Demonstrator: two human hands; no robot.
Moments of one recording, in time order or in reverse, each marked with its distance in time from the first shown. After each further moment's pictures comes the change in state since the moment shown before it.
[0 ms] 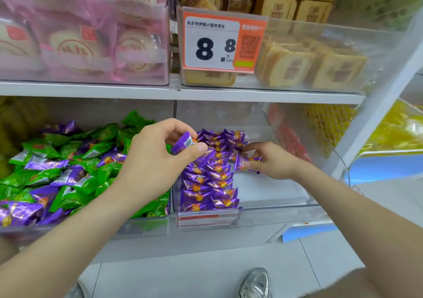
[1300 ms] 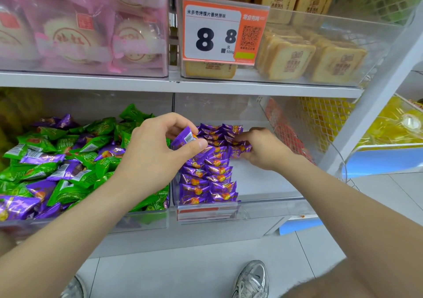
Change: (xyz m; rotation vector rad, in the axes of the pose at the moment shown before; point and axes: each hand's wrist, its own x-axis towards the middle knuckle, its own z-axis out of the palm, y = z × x) left_hand 0.000 -0.004 -0.001 0.027 -0.035 0.030; right_hand 0.005 -0.028 0.002 -0.378 0.163 -0.139
